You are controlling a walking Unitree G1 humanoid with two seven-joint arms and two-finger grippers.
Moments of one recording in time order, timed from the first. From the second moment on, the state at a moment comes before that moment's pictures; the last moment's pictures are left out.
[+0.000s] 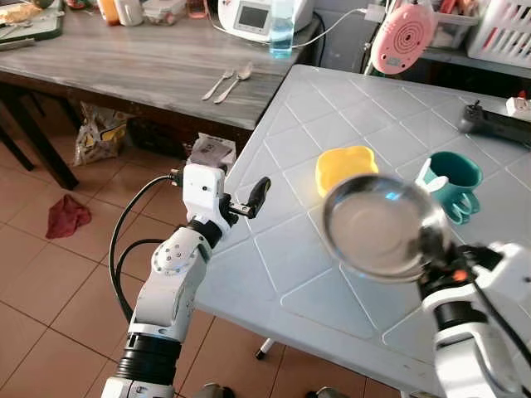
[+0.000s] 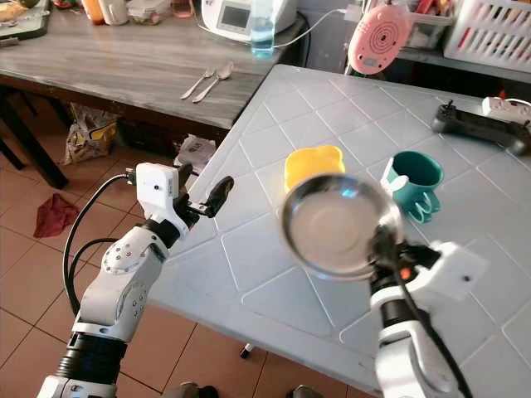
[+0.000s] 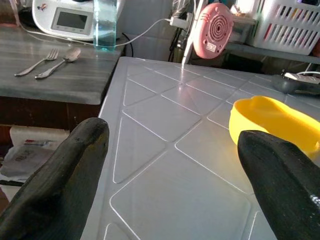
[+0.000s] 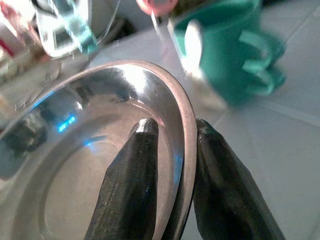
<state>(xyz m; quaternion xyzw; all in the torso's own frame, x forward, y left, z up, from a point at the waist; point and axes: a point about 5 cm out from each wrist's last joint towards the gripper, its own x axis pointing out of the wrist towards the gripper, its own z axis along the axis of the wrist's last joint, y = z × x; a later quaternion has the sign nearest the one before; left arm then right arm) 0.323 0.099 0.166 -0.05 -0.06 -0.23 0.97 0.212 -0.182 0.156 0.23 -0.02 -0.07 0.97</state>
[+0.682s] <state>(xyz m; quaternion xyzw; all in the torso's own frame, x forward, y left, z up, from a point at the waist) 0.314 0.094 0.150 -0.06 -0.02 -0.29 0.95 0.208 -0.182 0.127 0.22 0.09 -0.11 0.96</state>
